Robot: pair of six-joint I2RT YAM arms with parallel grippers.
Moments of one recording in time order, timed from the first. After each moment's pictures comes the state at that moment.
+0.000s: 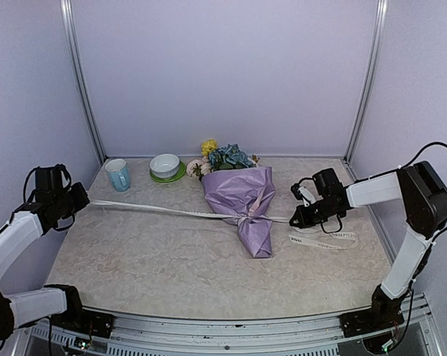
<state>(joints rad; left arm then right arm) 0.10 0.96 0.63 -0.22 -0.05 -0.42 0.32 1.76 0.91 -0.16 -0.33 0.09</state>
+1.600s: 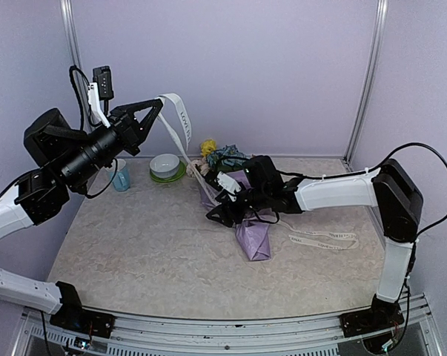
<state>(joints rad) -0.92 1.04 1.09 0.24 -0.13 -0.15 0.84 1.92 1.30 0.06 -0.32 -0.22</state>
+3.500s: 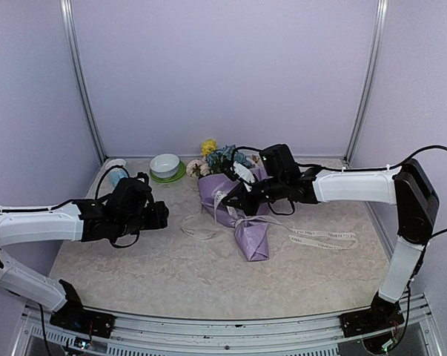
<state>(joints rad) -0.76 1.27 0.74 -0.22 -0.42 -0.65 0.76 1.81 1.27 -0.03 -0.46 -0.20</state>
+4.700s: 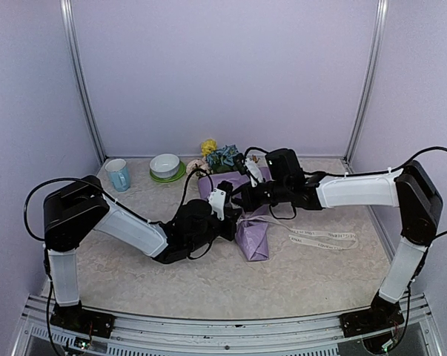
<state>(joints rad) -1.01 2.00 0.96 0.83 -0.27 -0.24 0.74 1.78 1.17 0.11 -0.35 0.20</state>
